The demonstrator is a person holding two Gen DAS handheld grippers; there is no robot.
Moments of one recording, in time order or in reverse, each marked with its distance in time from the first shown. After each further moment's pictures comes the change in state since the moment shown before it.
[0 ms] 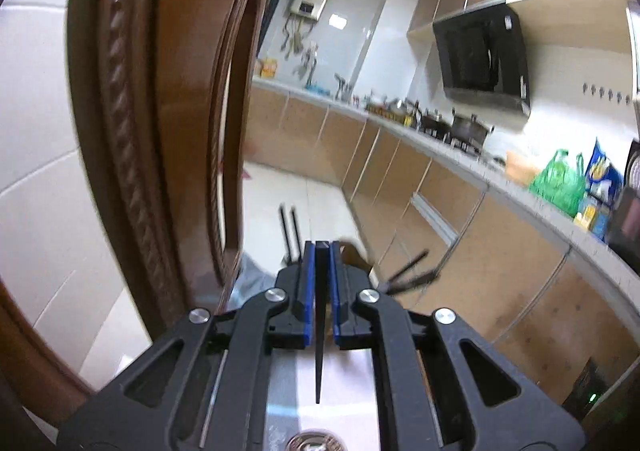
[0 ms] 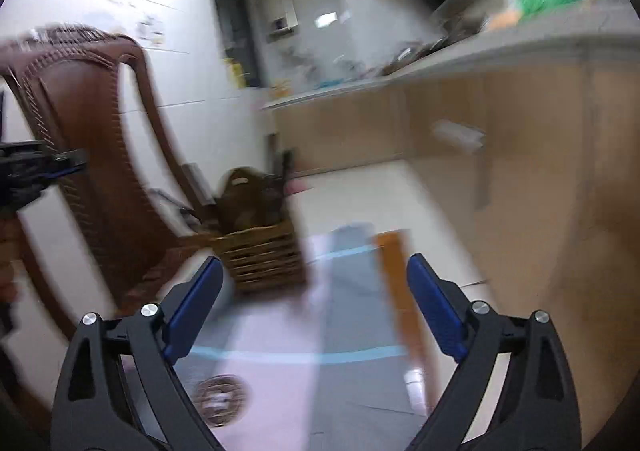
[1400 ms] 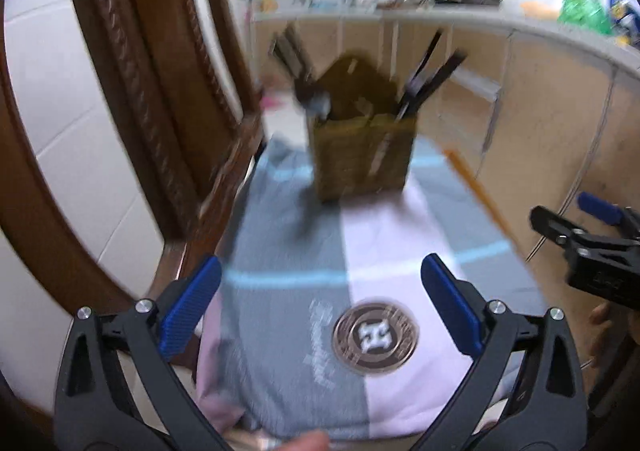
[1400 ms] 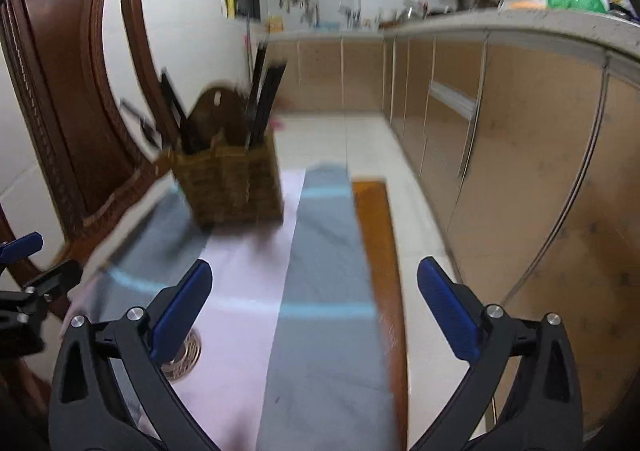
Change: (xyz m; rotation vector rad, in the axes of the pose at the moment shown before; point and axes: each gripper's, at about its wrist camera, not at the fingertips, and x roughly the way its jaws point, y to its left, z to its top) left arm 0.025 -0.020 -0.182 0.284 0.332 0.239; right arm 0.039 0.016 -0.027 -0.153 0.268 -0.161
